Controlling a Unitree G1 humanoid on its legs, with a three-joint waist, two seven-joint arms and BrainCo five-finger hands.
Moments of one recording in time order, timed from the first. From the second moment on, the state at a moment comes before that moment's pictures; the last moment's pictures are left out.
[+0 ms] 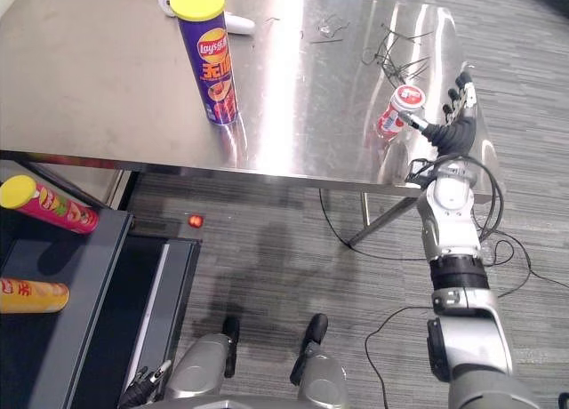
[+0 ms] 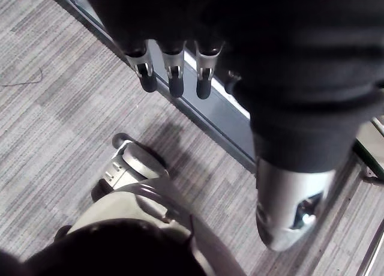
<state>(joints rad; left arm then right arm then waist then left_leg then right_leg) 0.32 0.14 0.02 0.78 -0.58 -0.10 0.05 -0.64 -0.61 -0.07 0.49 0.34 -0.20 -0.27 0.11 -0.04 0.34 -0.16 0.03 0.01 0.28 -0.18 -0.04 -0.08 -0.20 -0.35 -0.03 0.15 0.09</state>
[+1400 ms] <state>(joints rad) 0.32 0.16 -0.09 0.71 -0.59 -0.12 0.02 -0.88 -0.65 0.06 0.58 0.35 -0.21 -0.20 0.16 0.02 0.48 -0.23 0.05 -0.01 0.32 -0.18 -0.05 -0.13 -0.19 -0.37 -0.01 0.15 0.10</state>
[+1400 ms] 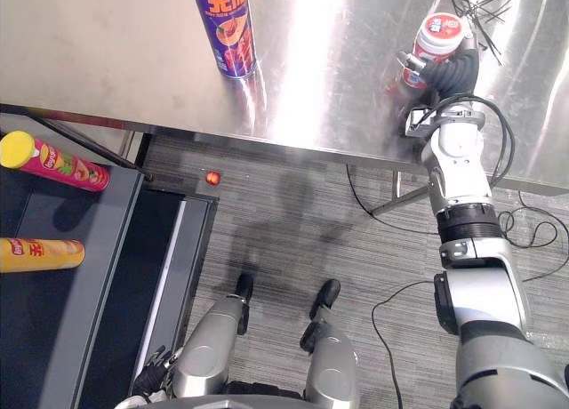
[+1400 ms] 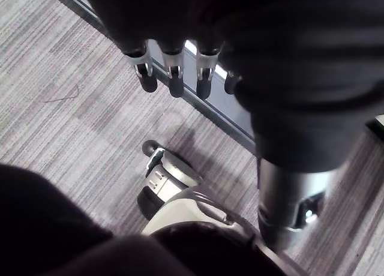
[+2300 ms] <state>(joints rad) 0.33 0.15 0.07 0.81 -0.57 -0.07 0.04 -0.18 -0.39 0.01 -0.11 0.36 -0.10 0.14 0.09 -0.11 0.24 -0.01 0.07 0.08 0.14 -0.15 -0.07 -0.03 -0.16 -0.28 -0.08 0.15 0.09</state>
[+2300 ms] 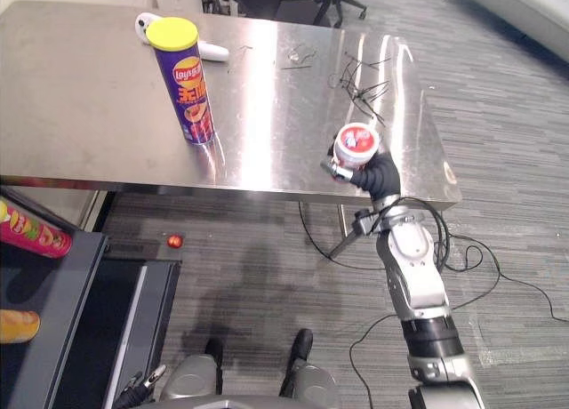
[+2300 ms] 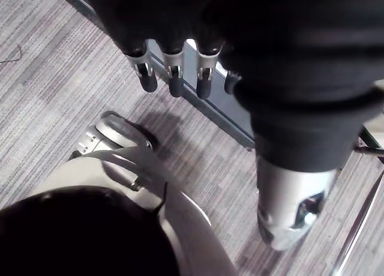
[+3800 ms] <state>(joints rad) 0.40 0.06 0.12 1.03 -0.61 -0.05 -0.01 0.12 -0.37 -0.07 -0.05 0.35 -0.14 0.08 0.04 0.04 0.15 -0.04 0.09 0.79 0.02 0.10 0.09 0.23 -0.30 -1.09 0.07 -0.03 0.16</state>
